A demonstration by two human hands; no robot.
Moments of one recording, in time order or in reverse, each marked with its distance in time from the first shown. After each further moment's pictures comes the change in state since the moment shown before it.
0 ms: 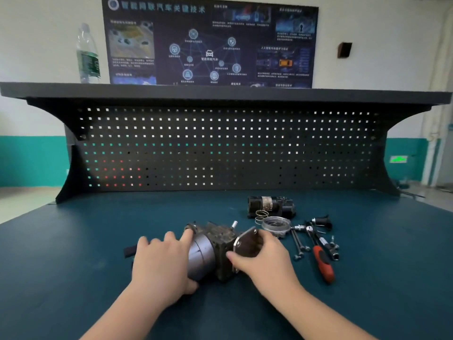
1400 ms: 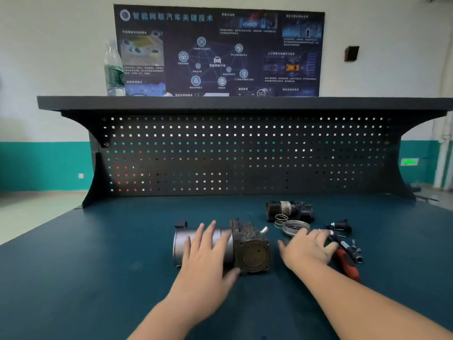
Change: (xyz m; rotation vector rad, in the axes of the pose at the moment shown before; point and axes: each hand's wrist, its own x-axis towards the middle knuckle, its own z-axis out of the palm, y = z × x) left_hand -0.018 -0.012 0.017 -0.615 0.180 0.194; right_hand 0.060 0.027 0.014 -1.098 0.090 0.415
